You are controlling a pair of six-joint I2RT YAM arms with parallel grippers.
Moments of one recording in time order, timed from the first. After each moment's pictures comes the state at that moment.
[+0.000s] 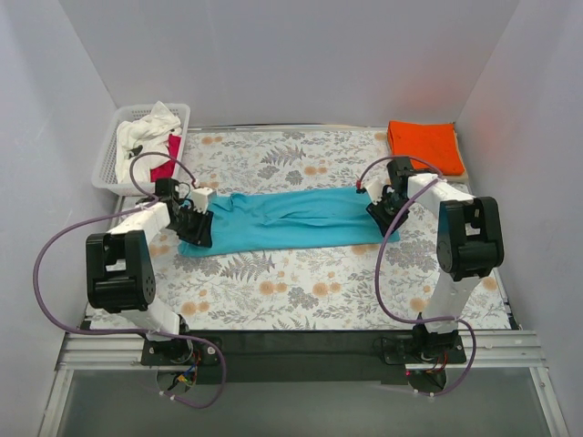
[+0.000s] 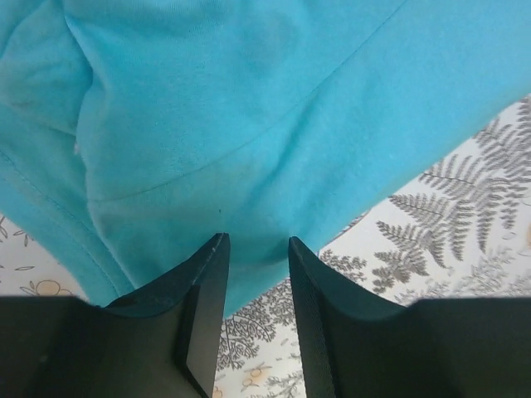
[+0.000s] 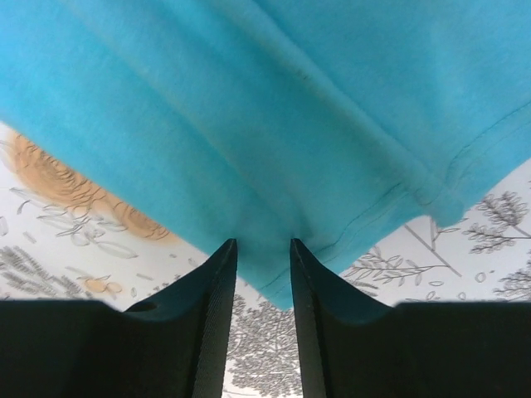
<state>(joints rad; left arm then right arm) 0.06 1.61 0.92 -0.56 0.44 0.46 0.16 1.85 1.23 -0.77 -0.21 -0.67</state>
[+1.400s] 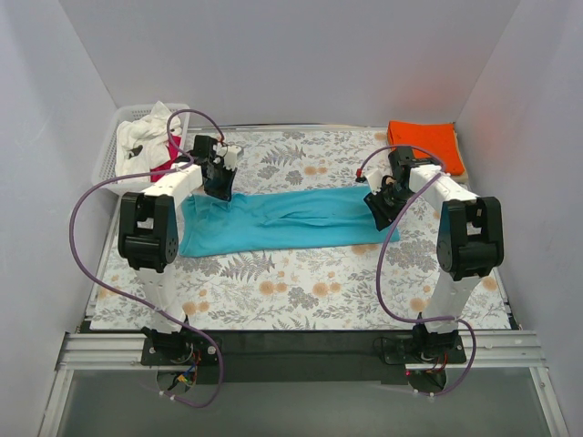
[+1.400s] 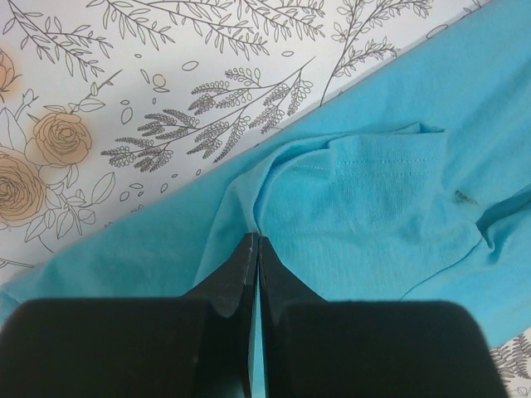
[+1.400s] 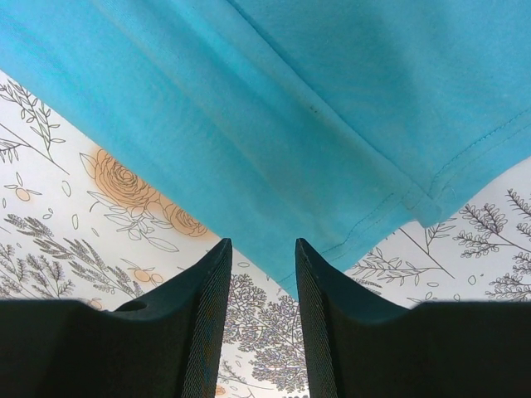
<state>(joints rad) -0.15 1.97 1.46 -0.54 0.25 0.24 0.15 1.84 1.34 -0.89 -0.32 -0.63</state>
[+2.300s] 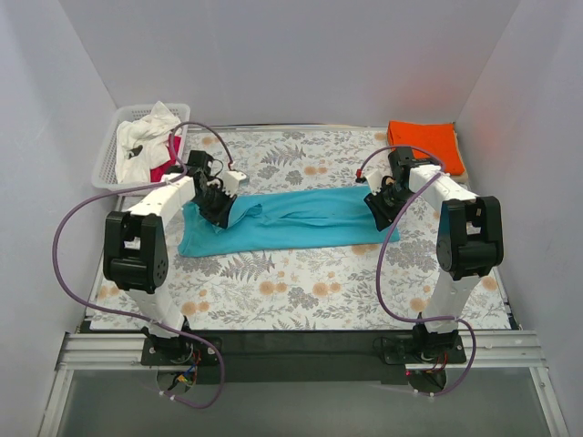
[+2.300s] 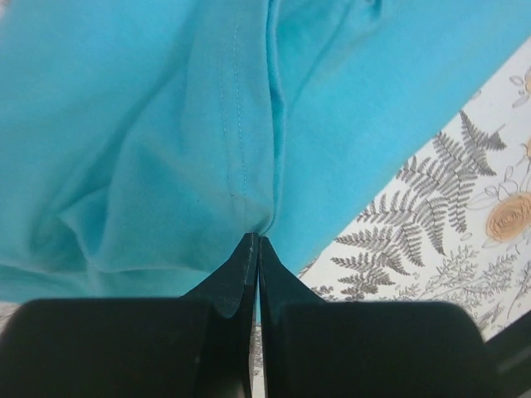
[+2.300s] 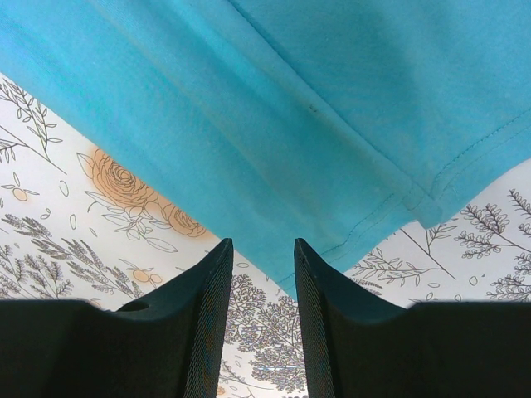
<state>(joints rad) -0.15 1.77 1.30 -0.82 0.38 0.55 0.15 1.85 1.34 -0.89 -0.31 -0.63</state>
